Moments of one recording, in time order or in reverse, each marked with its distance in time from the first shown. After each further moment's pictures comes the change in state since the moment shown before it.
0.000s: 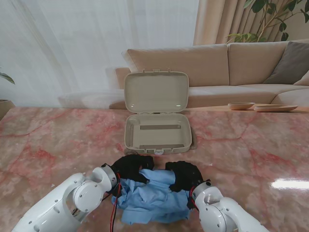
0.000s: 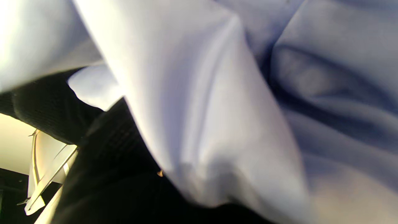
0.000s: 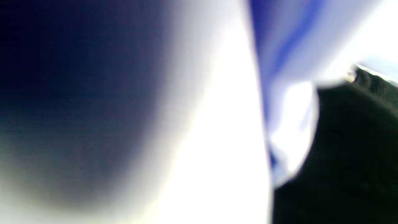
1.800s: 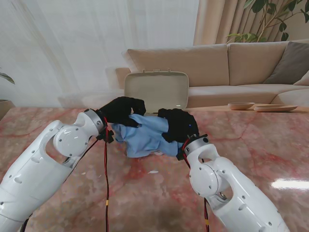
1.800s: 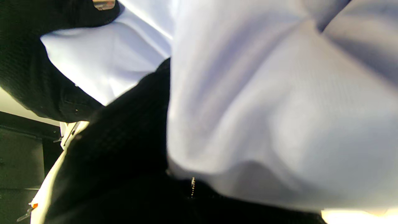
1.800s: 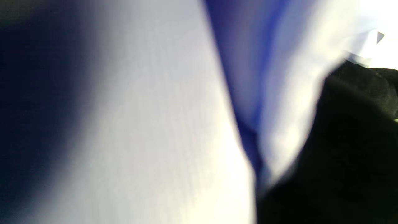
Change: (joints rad) left arm -0.267 0.002 -0.142 -0.067 -0.201 0.025 -0.138; right arm 0.261 -0.038 -0.031 -0.133 0.031 0.098 -0.058; left_hand -0.001 -0.127 0.201 0.022 0.169 -0.079 0.075 -0.039 0.047 0.046 0.025 0.176 0.093 -0.018 0.002 0.041 0.097 0.007 0.001 0.049; right_hand 0.066 -0.066 0.070 0.003 0.059 -0.025 0.013 0.009 0.036 -0.015 0.012 0.024 0.041 -0.010 0.089 0.031 0.177 -0.153 0.542 0.726
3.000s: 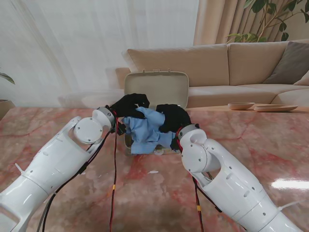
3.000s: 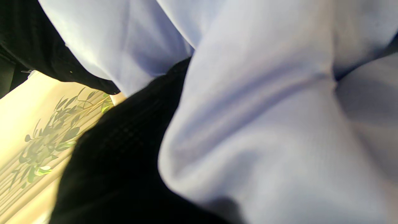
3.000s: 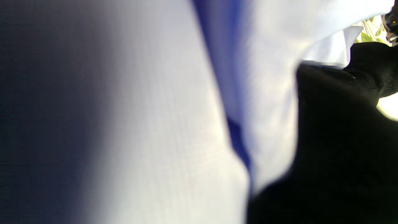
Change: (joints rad) left arm -0.236 -0.118 0.198 0.472 -0.343 -0.052 0.155; right arm 0.229 -0.041 -0.117 0.264 0.249 0.072 0.026; left_hand 0.034 -0.001 0.045 0.021 0.001 -0.001 0.011 0.001 0.000 0.018 0.001 0.012 0.000 0.001 0.028 0.020 -0.010 0.002 0.000 0.011; right_hand 0.013 -0.008 0.017 0.001 0.001 0.000 0.003 0.017 -0.011 0.002 0.013 0.009 0.001 0.000 0.016 0.001 0.001 0.000 0.015 0.023
